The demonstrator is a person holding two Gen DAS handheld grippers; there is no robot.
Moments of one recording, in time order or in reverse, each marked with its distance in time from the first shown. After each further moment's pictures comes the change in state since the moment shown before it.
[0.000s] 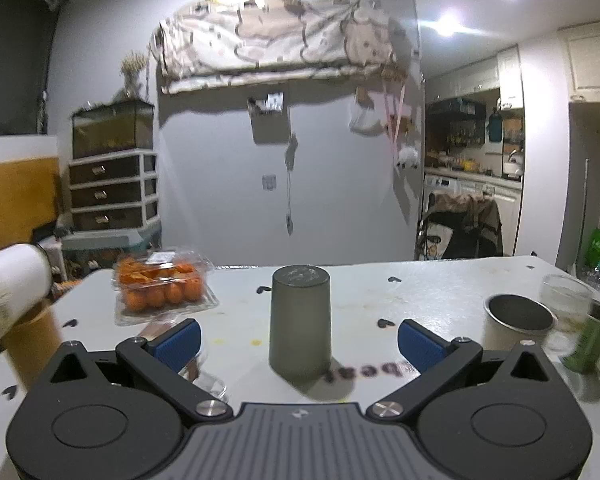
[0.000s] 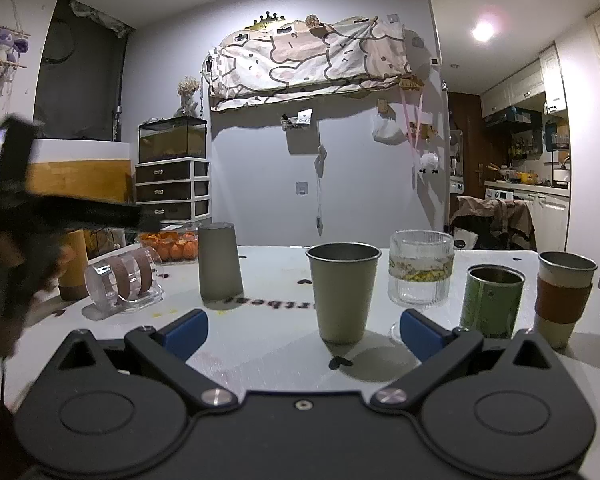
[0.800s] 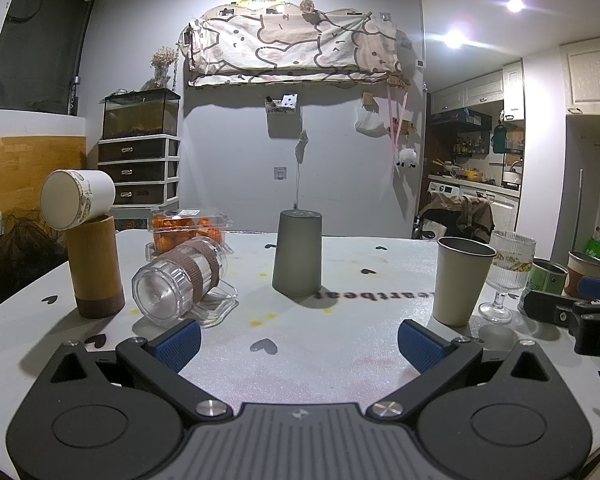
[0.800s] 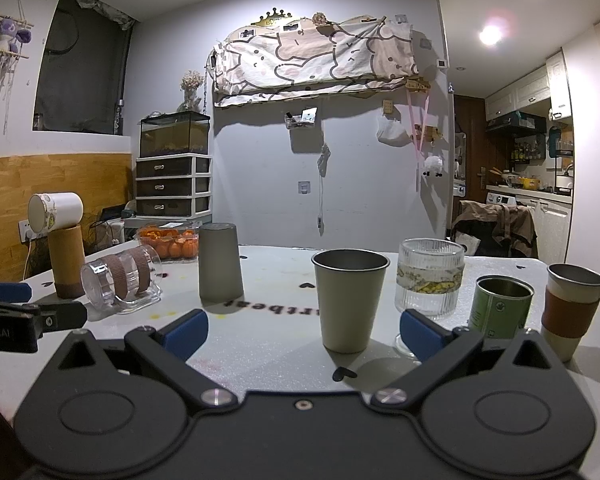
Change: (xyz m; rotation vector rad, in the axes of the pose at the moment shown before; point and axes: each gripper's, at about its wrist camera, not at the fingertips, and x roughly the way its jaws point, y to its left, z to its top) left arm -0.129 0.008 -0.085 -0.051 -0.032 0.020; right arm 0.013 0.003 0.003 -0.029 -0.006 -0.001
